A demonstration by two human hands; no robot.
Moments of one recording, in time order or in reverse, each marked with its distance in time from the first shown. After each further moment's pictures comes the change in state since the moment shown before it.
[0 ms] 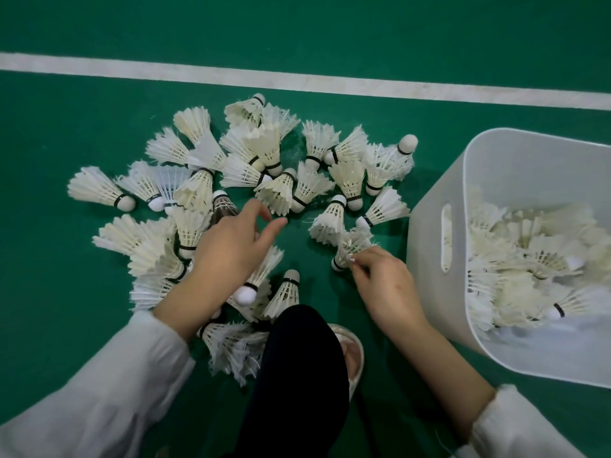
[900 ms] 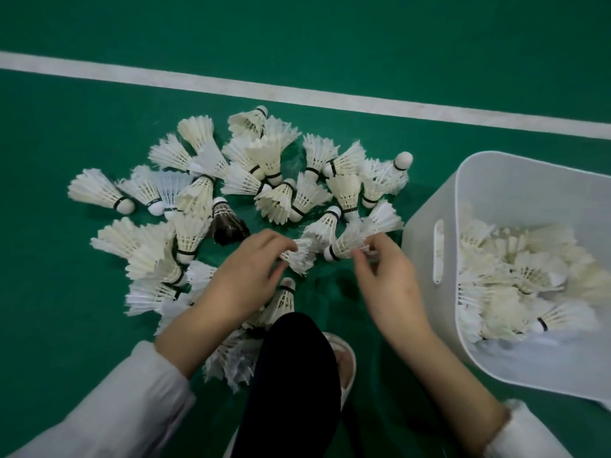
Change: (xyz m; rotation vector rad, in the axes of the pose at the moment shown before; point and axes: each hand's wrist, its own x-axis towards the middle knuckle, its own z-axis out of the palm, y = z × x) left_hand -0.022 0.001 0.014 -0.127 -0.078 0.293; right_hand -0.003 -0.019 -0.021 0.263 0.167 0.031
